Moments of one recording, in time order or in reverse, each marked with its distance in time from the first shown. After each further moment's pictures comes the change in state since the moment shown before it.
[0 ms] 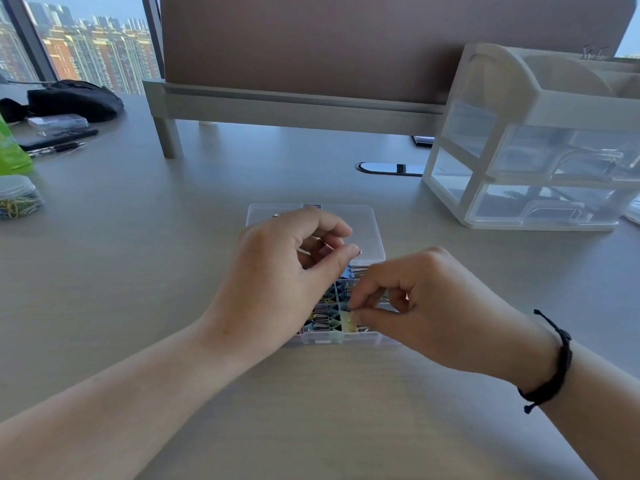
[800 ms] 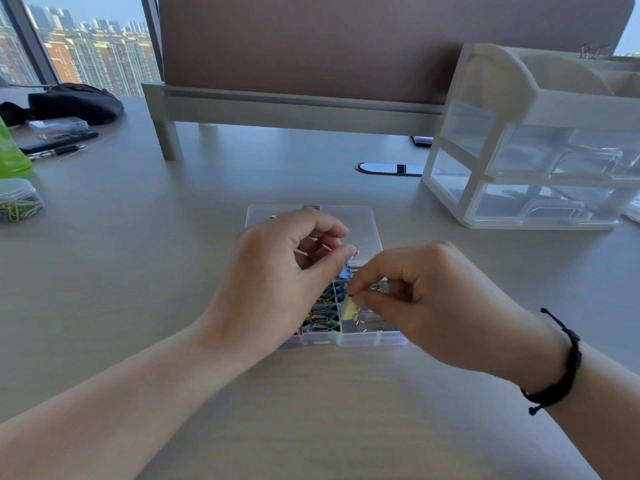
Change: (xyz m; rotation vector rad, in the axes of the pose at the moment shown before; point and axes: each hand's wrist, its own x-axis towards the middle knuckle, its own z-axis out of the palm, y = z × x) left_hand 0.001 -0.003 0.001 -0.012 0.006 -0.008; right_hand 0.001 -0.004 -0.005 -0.018 0.049 -0.037
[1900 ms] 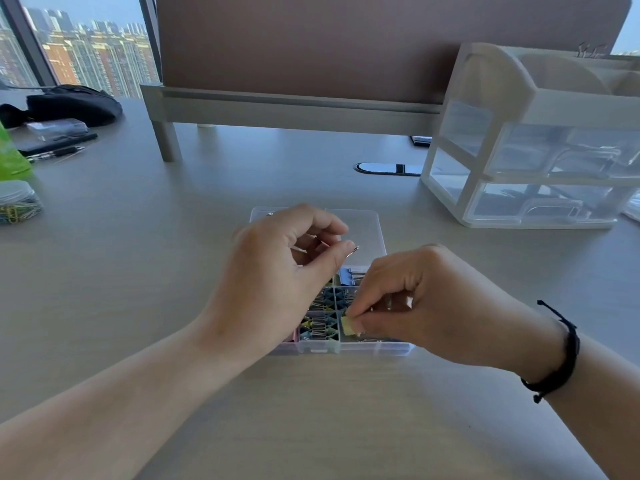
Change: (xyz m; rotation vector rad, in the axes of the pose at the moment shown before) left_hand 0.001 0.002 -0.001 -0.002 0.022 0.020; right_hand 0.001 0.002 -0.004 0.202 -0.152 0.055
